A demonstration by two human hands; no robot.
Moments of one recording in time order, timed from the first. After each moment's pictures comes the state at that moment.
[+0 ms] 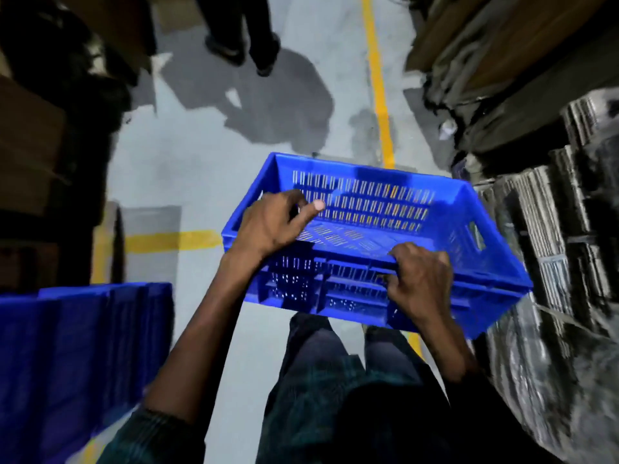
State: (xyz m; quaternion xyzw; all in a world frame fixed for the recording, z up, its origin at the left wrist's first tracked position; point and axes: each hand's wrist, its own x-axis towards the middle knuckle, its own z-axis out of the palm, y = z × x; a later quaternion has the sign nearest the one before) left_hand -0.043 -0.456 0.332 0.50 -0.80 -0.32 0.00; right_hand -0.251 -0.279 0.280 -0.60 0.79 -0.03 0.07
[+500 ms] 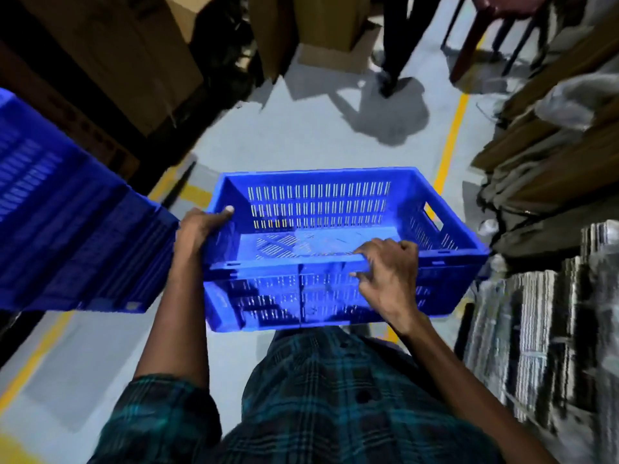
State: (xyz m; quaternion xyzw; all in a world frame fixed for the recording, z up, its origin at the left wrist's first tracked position) left_hand 0.106 -0.279 0.369 0.84 -0.28 -0.41 0.23; right_hand -0.233 -0.244 0.342 -0.79 0.59 -0.18 0.06
